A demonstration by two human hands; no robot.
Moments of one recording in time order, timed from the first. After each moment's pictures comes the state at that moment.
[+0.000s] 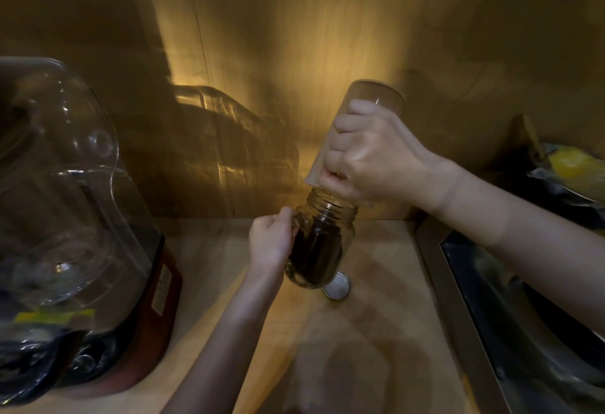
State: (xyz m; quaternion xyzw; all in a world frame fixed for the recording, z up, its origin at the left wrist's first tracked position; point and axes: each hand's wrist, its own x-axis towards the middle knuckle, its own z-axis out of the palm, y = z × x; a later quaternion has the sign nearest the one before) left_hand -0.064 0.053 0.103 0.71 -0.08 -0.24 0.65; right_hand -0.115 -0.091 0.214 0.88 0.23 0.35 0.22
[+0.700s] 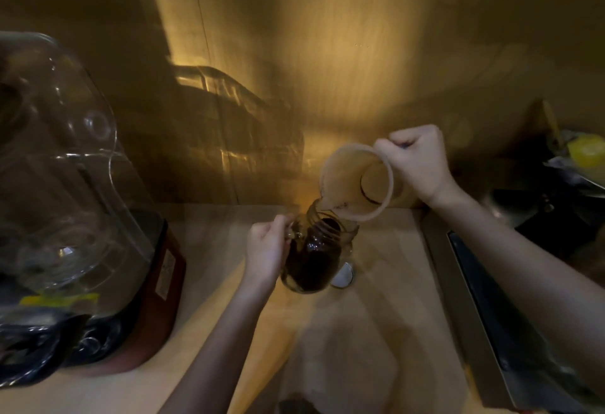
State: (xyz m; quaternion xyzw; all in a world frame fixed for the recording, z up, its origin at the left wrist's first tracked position) left_hand -0.064 0.069 0.073 0.69 -0.09 -0.26 0.67; right_hand -0.134 -0.138 0.153 0.87 -0.13 0.34 -0.32
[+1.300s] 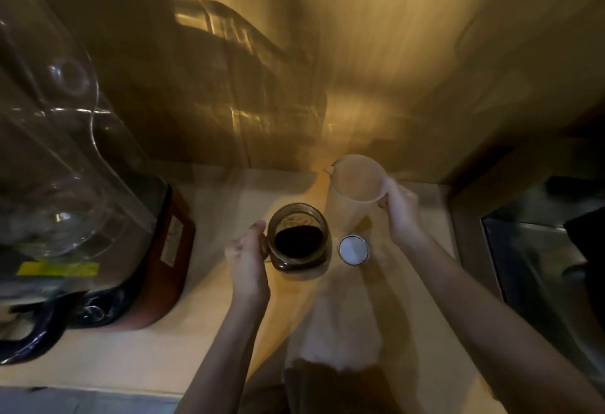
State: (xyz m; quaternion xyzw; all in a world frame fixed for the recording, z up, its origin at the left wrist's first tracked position) left_hand -0.065 0.091 0.016 0.68 0.02 -0.12 0.72; right_hand -0.114 -0.127 0.003 0.53 -0.47 0.25 -0.66
